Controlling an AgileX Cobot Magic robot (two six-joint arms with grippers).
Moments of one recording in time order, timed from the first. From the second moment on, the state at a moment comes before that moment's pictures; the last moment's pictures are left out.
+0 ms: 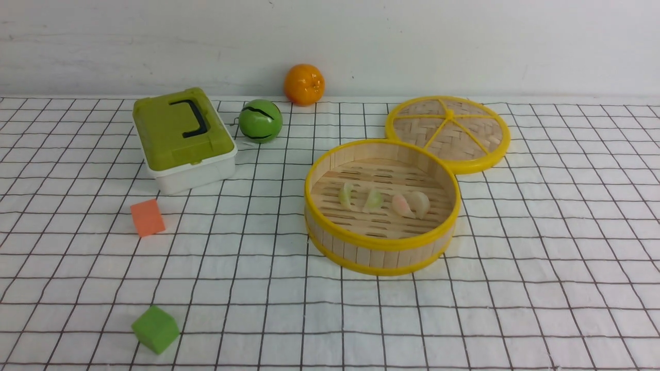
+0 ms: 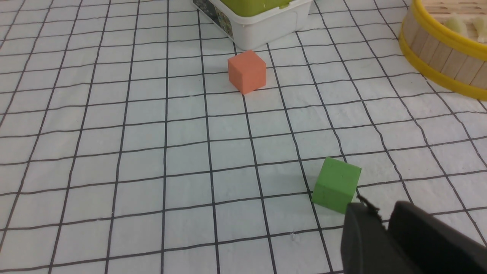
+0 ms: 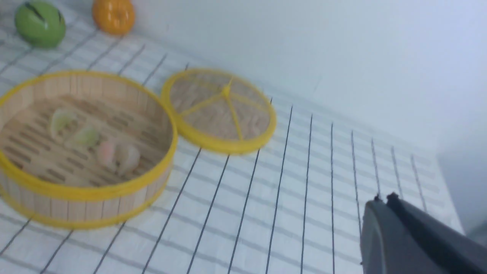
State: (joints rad) right arm 0.13 0.48 -0.54 -0.11 0.23 -0.14; left arm -0.57 0.27 -0.36 0.59 0.71 -0.64
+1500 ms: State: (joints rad) right arm 0.04 0.01 0.02 0.19 0.36 -0.14; left arm -0.57 0.27 -0.36 0.59 0.71 -0.64
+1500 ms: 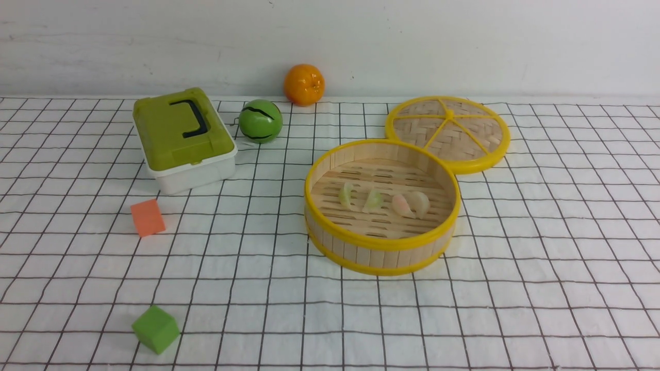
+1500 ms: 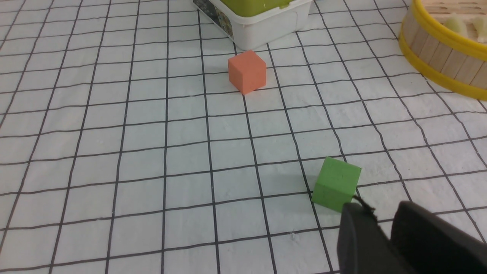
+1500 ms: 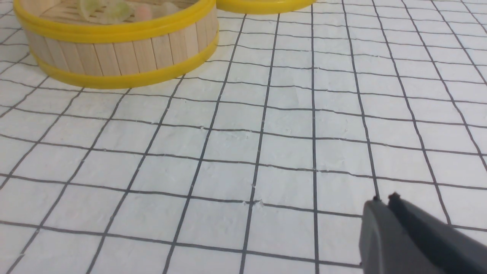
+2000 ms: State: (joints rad) right arm 0.03 0.01 0.02 0.19 0.36 -0.14; left arm -0.57 0.25 -0.33 0.59 0.71 -0.64
